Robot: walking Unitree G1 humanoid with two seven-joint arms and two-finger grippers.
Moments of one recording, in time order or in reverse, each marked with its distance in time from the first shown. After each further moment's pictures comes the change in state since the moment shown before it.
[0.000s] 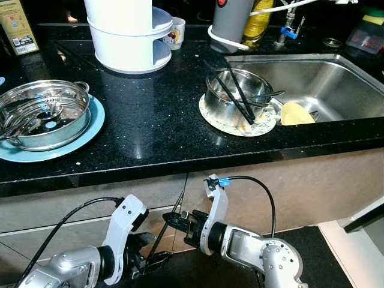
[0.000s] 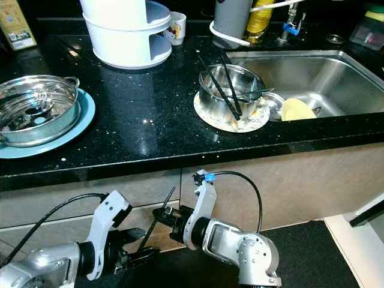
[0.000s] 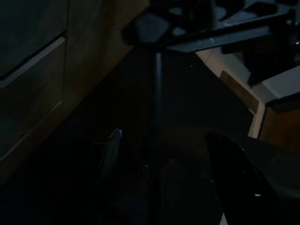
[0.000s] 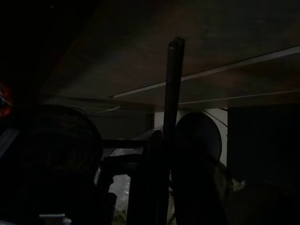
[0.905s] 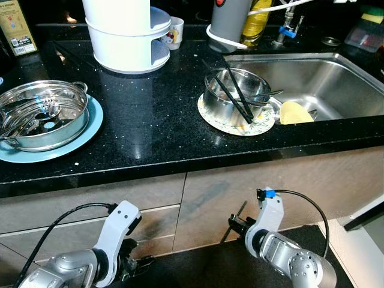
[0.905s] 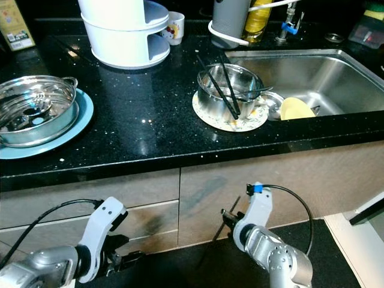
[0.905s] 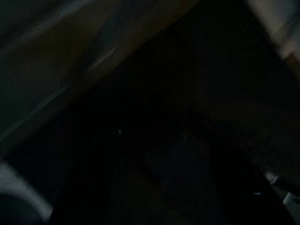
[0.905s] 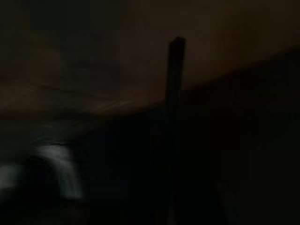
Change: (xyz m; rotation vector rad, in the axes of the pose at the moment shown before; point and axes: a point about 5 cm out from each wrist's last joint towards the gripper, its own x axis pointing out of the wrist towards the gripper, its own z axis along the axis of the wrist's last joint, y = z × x) left arm 0.006 0.023 -0.032 -0.085 0.188 0.280; right arm -0.090 -0.132 0.029 -0.269 -0.147 -0.844
